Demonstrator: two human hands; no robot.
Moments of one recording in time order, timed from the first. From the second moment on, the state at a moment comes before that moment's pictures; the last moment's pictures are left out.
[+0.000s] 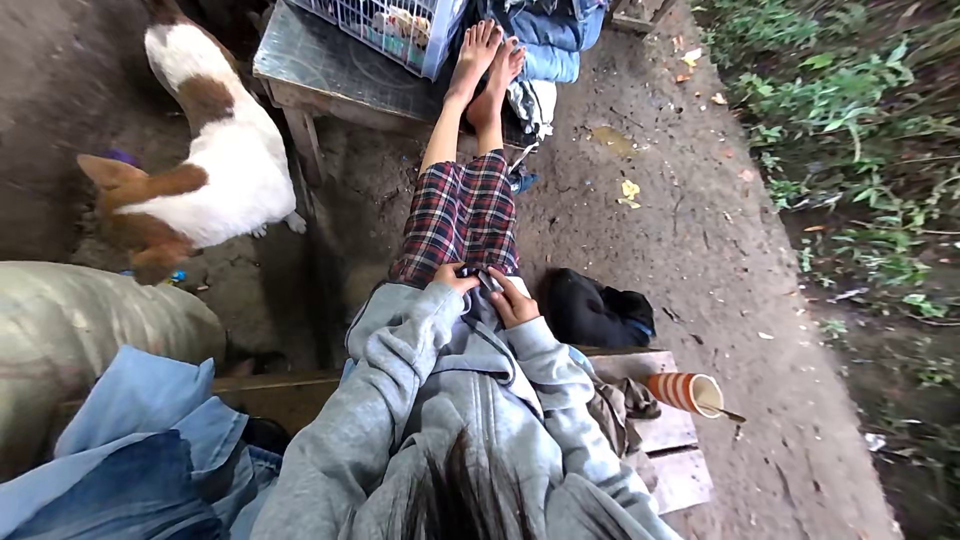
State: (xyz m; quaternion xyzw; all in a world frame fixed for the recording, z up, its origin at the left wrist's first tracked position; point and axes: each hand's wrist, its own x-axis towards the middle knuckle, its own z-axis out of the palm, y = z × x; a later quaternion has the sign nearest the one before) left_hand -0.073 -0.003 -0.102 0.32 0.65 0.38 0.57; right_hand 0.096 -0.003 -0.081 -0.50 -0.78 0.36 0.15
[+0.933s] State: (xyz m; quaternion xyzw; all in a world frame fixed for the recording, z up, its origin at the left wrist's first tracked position) left_hand -0.074 -0.007 -0.097 0.31 0.64 0.38 0.59; right_hand 0.091 -0.009 -0.080 -0.52 -0.76 0.36 0.17
